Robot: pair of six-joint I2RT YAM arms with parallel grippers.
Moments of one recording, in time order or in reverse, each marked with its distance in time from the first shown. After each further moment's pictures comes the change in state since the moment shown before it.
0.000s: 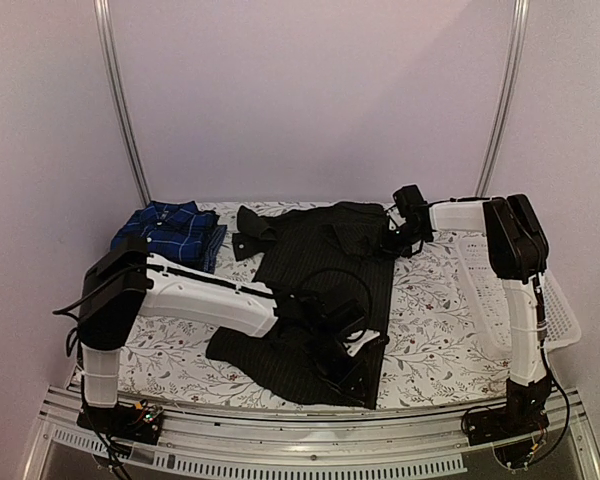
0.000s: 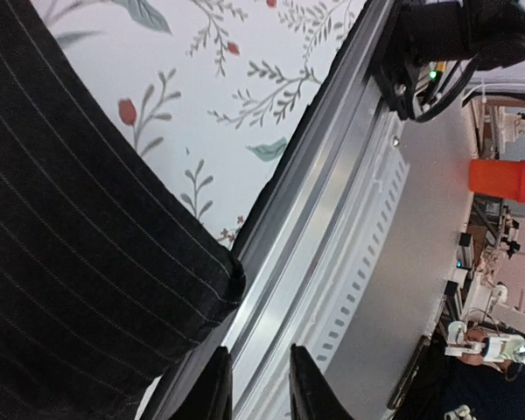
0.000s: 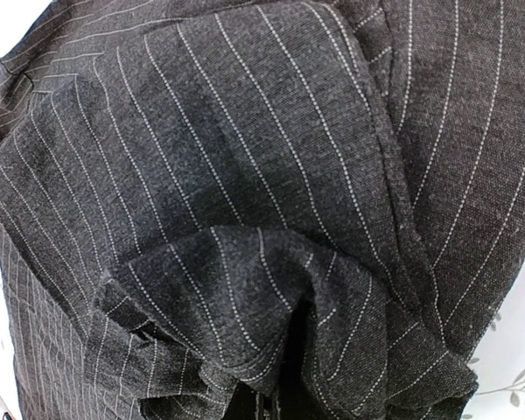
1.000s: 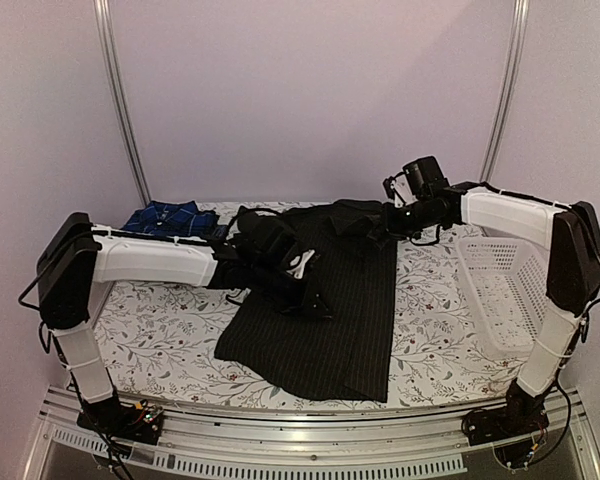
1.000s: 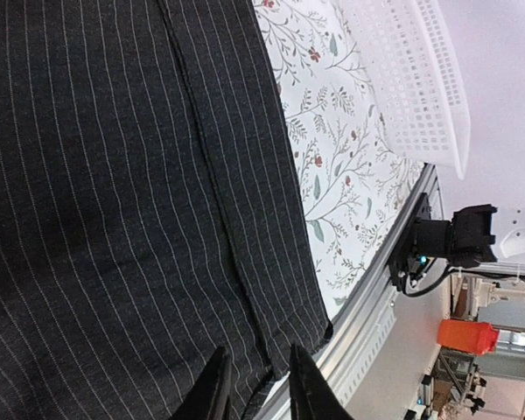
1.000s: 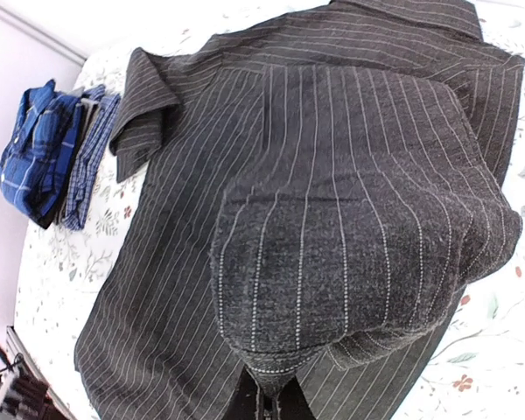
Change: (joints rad) left arm 0.330 -0.237 -0.192 0.184 -0.123 -0.156; right arm 0.126 -0.459 -0.222 -0.031 0.029 -0.032
